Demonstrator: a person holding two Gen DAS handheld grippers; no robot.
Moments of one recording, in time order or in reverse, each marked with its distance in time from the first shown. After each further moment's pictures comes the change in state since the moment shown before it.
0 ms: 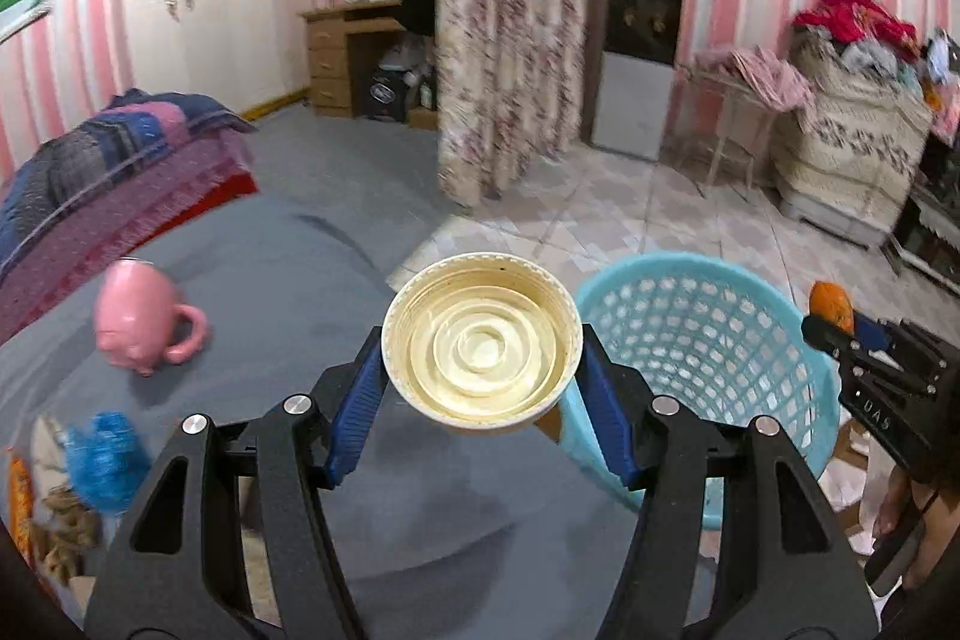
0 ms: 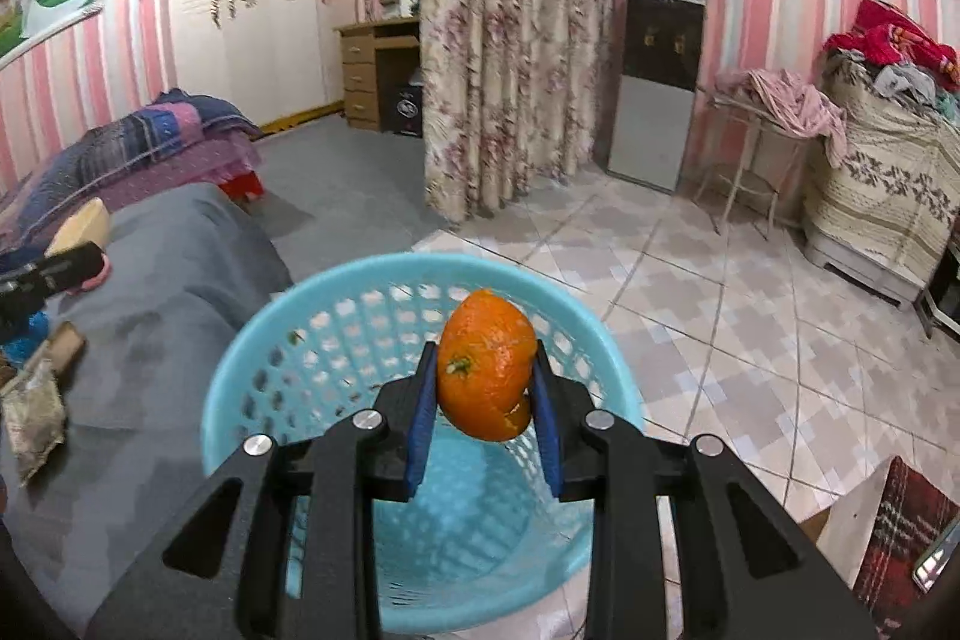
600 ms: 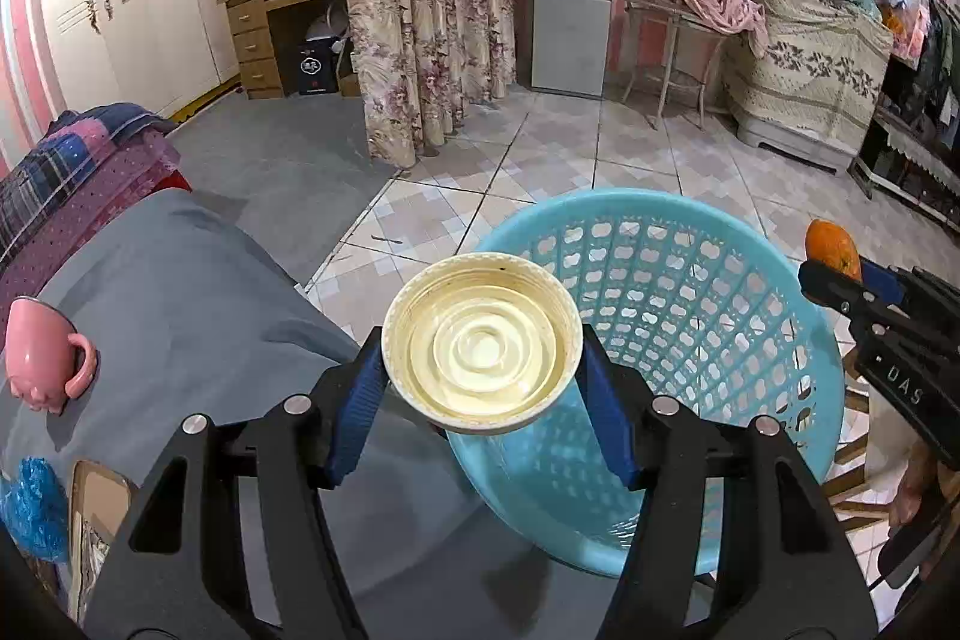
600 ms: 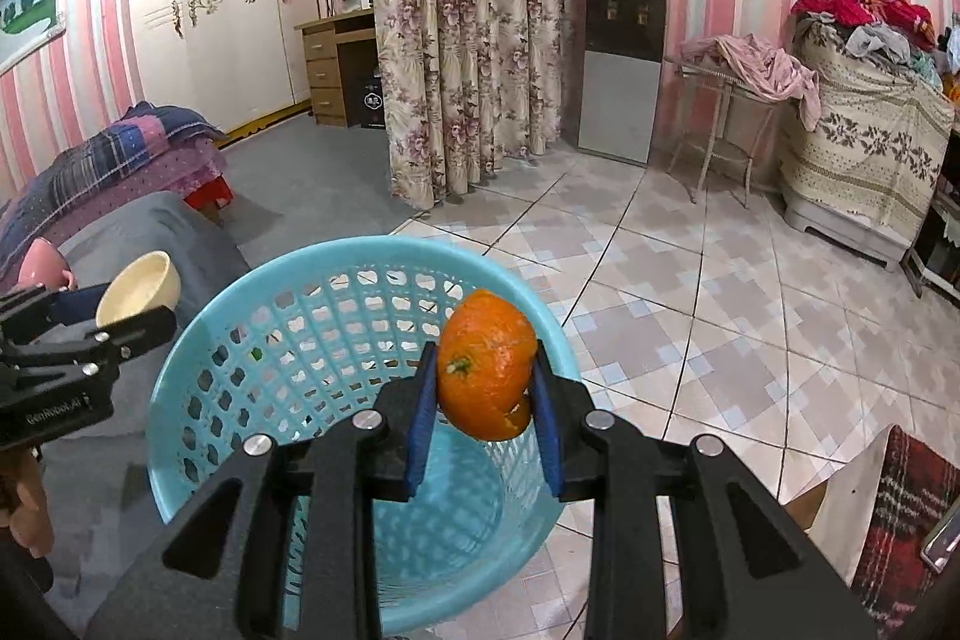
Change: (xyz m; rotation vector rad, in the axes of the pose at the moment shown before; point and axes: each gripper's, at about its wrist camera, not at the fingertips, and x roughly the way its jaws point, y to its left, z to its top) left arm 0.060 -0.058 -0.002 0.128 0.103 -0.092; right arm 0.013 -0.028 -0.006 0.075 0.028 -0.036
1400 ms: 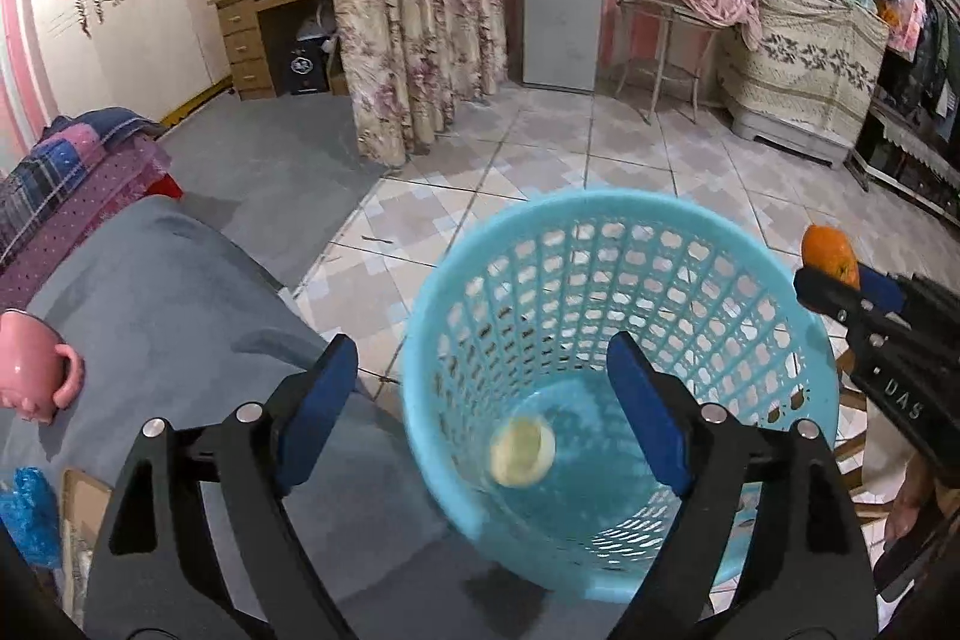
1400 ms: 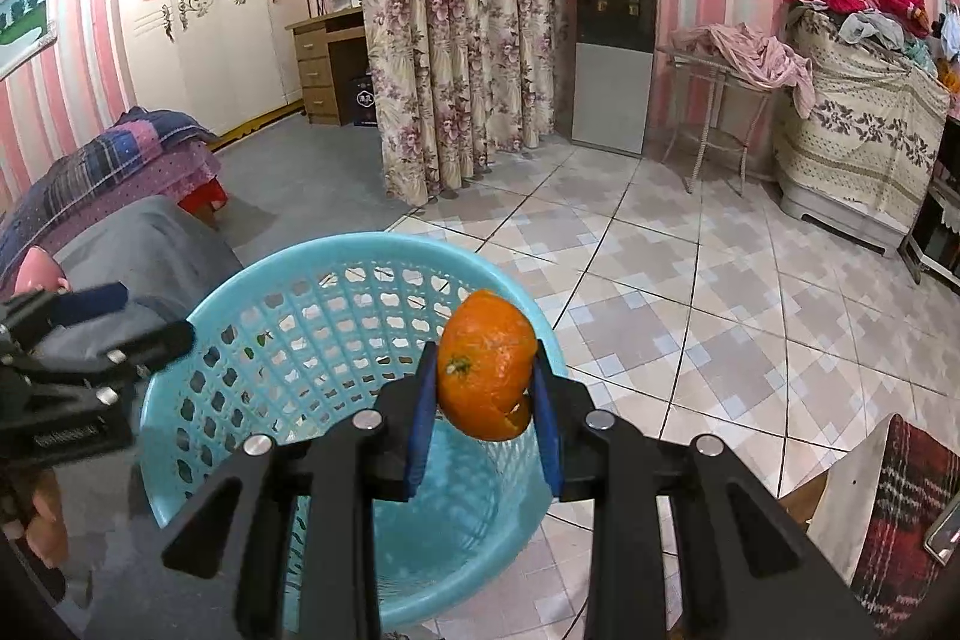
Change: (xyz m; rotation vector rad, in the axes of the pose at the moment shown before) left arm 0.004 -0.010 0.008 0.008 0.005 -0.001; right arm 0.003 -0.002 -0.002 0.018 0.012 -0.011
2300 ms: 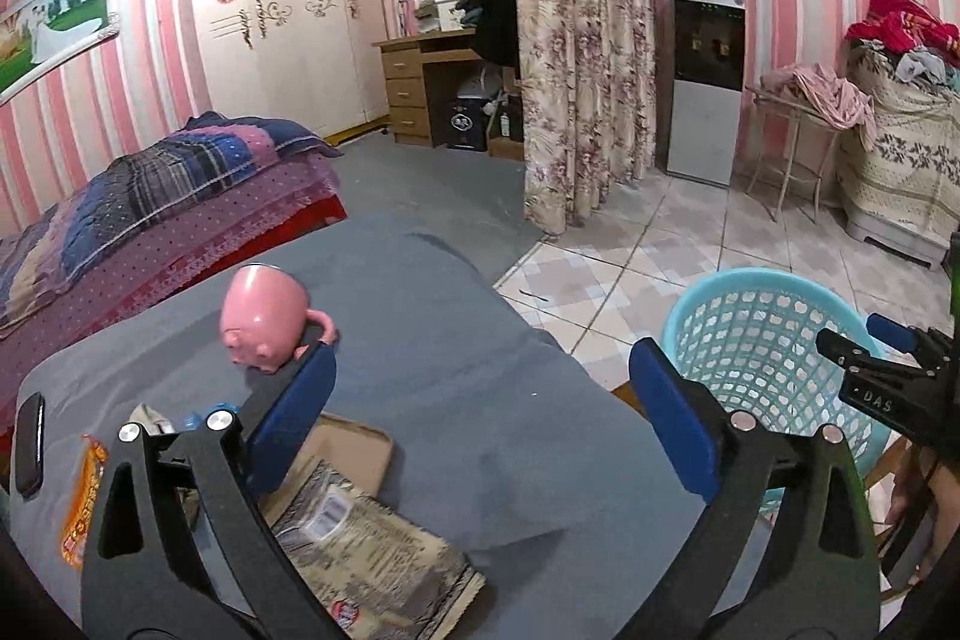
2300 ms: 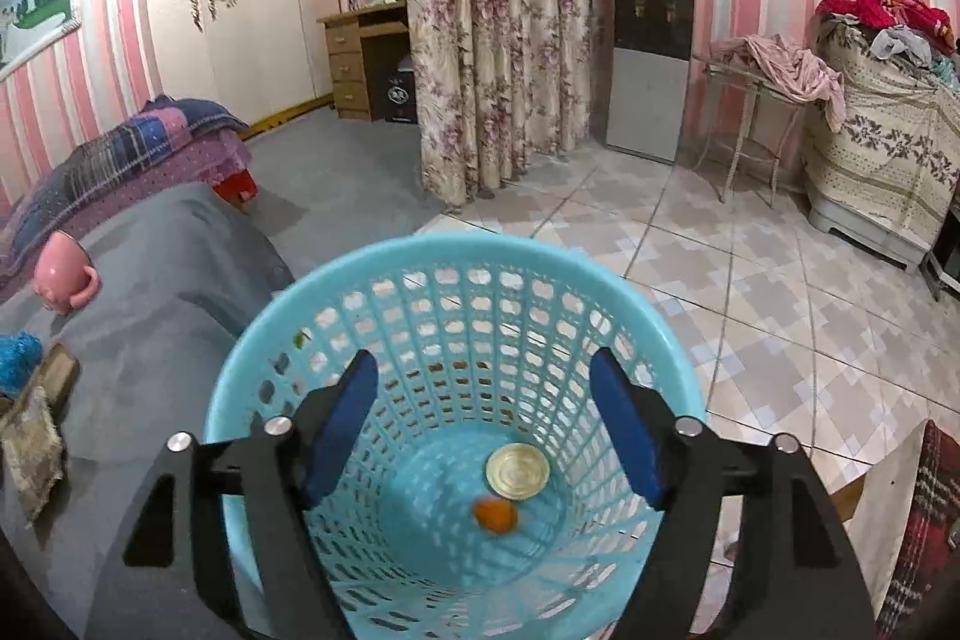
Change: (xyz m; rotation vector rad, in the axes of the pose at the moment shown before) left arm -0.127 0.101 -0.040 -0.171 -0.189 0.305; right arm 0.002 0.055 0.003 -0.030 -0.011 0.069
